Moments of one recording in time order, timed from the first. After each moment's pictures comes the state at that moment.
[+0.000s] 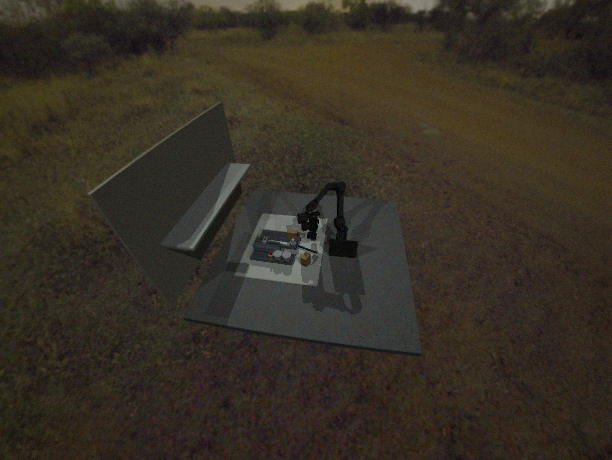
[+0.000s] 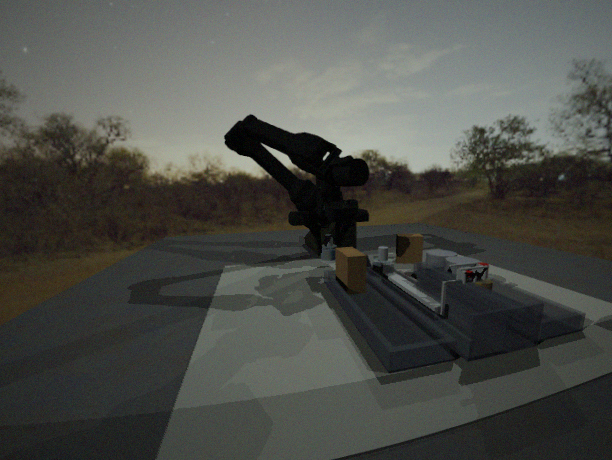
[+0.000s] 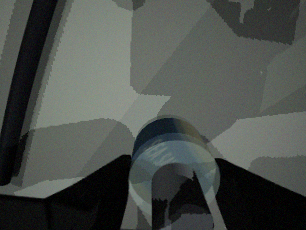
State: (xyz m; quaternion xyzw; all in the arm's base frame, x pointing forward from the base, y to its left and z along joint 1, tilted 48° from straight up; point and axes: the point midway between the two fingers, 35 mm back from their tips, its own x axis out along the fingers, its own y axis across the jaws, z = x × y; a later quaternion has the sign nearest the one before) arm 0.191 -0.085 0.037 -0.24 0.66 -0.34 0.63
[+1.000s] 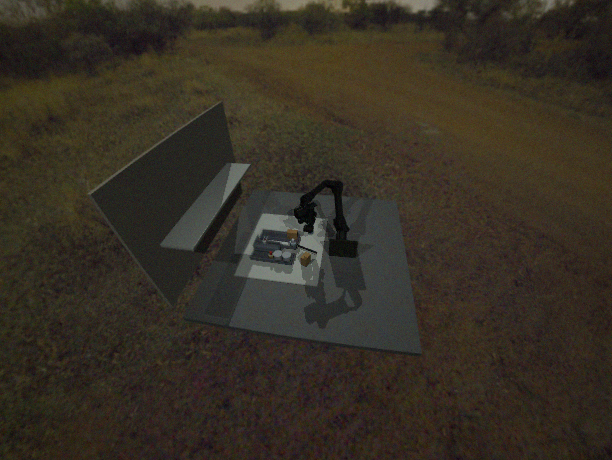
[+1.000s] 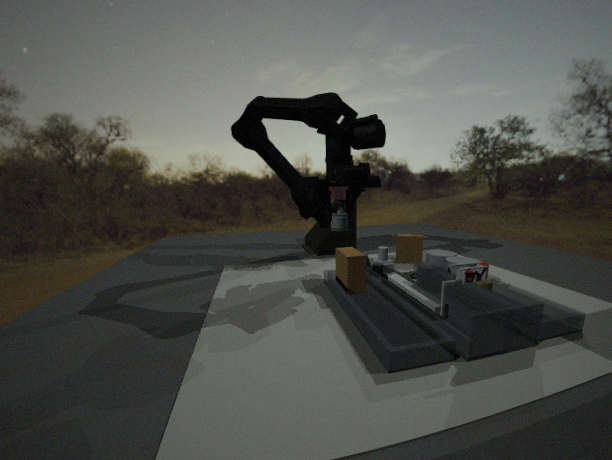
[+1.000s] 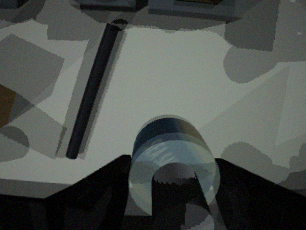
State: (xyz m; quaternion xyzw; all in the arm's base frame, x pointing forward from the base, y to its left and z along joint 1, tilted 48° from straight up) arm 0.218 -0.014 0.074 -0.23 0.66 -0.34 0.63
